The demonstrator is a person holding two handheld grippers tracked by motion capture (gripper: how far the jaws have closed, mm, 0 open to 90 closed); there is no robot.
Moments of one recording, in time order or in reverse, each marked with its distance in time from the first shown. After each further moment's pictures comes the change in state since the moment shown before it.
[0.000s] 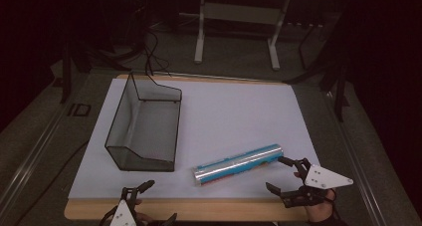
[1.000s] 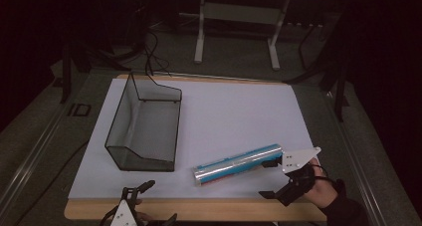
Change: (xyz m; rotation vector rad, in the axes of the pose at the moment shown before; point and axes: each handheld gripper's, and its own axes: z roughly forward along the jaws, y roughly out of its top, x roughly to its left) left arm 0.000 0.000 0.000 0.005 -0.005 0.014; right arm -0.013 0.045 0.035 0.413 0.344 -0.052
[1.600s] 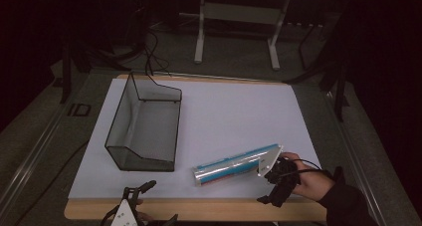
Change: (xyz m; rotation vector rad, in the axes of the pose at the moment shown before) left arm 0.000 0.000 0.001 0.003 -0.025 -0.007; right arm -0.002 0.025 0.034 0.451 0.063 -0.078
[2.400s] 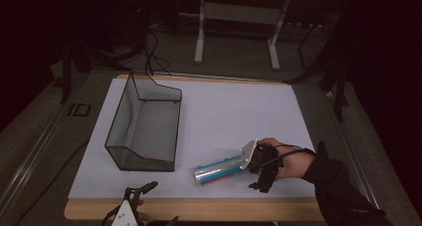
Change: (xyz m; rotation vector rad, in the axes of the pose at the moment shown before) left arm -0.001 0.000 0.000 0.000 -0.024 0.000; right arm -0.026 0.043 0.014 0.161 -0.110 -0.157
